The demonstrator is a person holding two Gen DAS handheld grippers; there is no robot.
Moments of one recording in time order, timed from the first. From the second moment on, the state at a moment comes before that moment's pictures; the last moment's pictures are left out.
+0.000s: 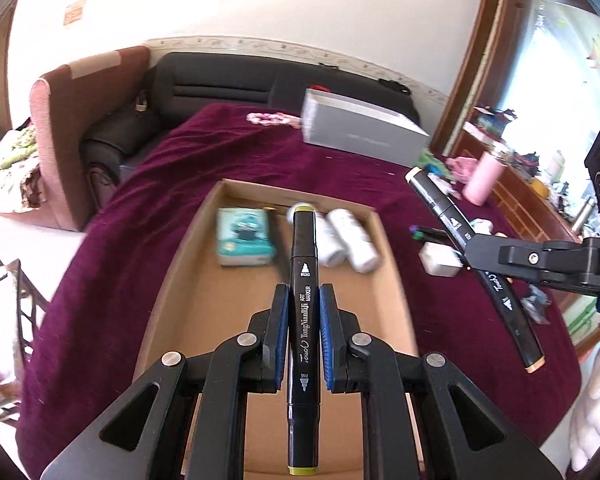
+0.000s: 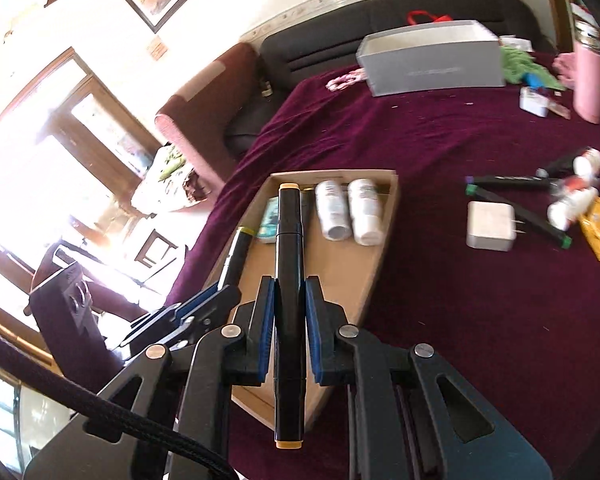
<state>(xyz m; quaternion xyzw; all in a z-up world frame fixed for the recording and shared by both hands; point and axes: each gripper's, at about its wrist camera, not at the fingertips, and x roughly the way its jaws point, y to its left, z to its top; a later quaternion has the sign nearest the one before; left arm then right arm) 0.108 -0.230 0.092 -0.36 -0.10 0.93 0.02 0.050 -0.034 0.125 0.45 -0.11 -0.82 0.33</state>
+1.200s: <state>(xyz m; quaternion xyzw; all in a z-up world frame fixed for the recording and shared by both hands) 0.048 -0.292 0.032 -0.46 -0.10 0.88 0.00 -0.006 -0.150 0.029 0.56 -0.10 -0.76 0.32</state>
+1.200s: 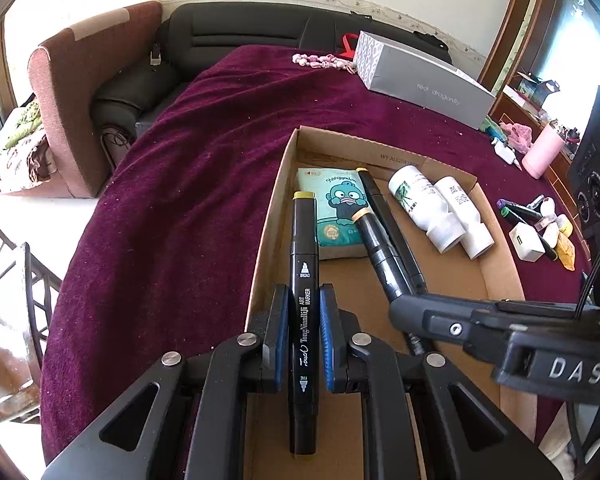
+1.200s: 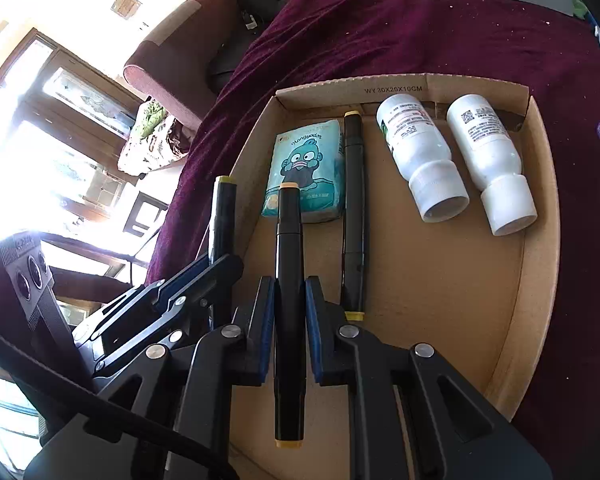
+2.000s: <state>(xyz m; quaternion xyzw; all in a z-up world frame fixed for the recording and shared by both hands) 0.052 -0.296 0.028 -0.47 -0.12 0.87 0.00 -0.006 -0.161 0.012 0.58 -0.10 -0.74 0.32</state>
